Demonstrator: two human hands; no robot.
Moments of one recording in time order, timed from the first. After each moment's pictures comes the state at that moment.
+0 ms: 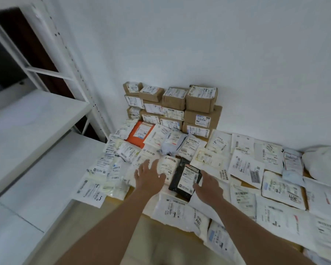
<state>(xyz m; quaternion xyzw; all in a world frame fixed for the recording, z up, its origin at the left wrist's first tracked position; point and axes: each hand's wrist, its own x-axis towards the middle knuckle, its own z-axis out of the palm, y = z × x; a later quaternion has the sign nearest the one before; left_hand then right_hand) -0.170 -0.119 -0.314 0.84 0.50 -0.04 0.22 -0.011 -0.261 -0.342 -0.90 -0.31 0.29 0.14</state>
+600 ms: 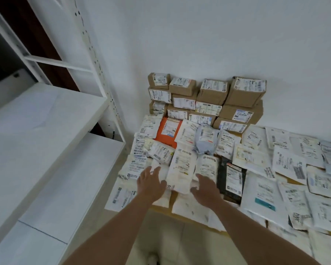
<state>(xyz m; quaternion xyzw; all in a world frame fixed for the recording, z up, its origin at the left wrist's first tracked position) -0.311 0.023 -0.360 0.84 0.48 -0.09 0.25 -0.153 -0.117 -0.377 -0.88 -0.35 0.31 0.10</state>
